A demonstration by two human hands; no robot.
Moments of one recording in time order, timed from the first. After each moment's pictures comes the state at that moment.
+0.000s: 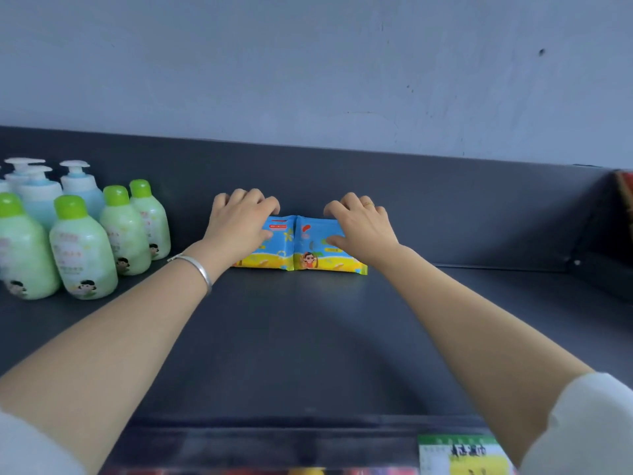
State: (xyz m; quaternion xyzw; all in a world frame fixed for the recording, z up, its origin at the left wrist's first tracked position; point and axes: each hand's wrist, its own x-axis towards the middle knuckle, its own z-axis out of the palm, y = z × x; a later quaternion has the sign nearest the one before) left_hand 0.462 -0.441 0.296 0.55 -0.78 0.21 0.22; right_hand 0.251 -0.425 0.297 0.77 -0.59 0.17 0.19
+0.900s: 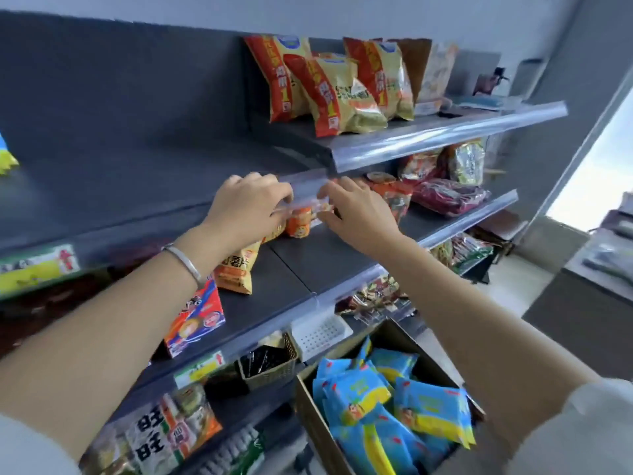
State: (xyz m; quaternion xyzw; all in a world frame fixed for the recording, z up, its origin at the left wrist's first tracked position) left_hand 0.049 -0.152 0.220 0.21 -0.94 0.07 0.25; right_hand -0.103 -0.035 0.209 0.60 -0.76 0.19 0.15
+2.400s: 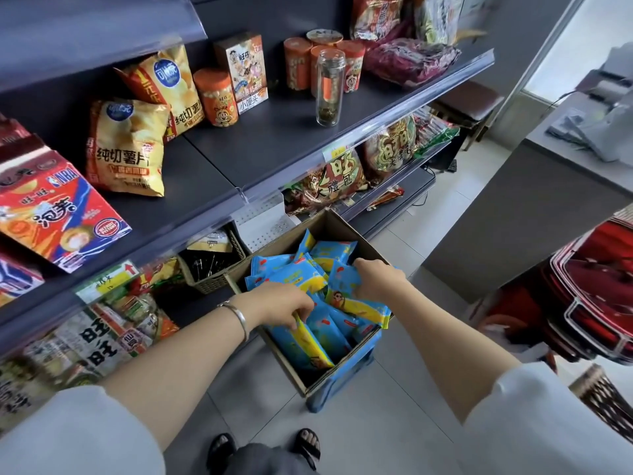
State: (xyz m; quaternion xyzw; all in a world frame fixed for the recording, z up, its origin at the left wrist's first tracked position) left_hand -0.023 0.020 -0.042 0.03 -0.94 -0.16 -0.31; right_hand -0.174 0.157 -0.047 0.39 -0.88 -0.06 -0.25
